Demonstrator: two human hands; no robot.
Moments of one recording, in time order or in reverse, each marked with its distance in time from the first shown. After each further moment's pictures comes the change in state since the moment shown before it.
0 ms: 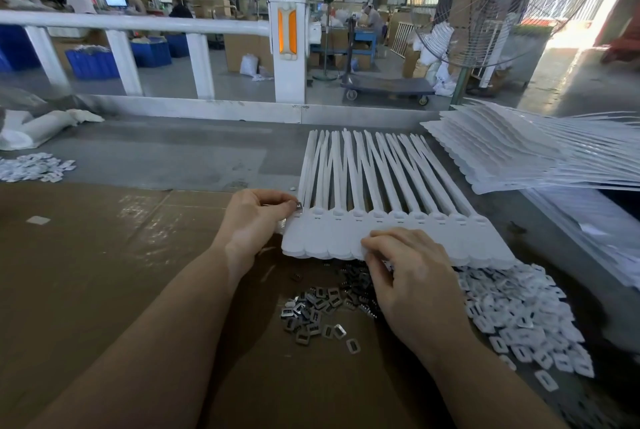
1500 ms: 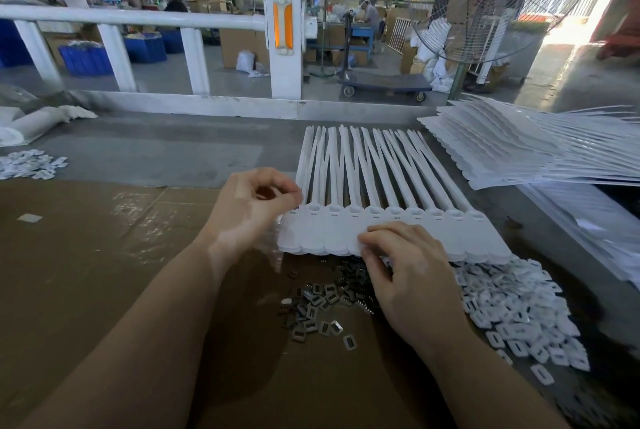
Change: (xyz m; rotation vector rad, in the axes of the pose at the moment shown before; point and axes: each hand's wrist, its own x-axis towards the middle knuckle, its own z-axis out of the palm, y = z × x) left_hand -0.015 0.017 -0.009 0.150 -0.112 0.328; right_hand 0.002 0.000 -0.002 0.051 -0.035 0.053
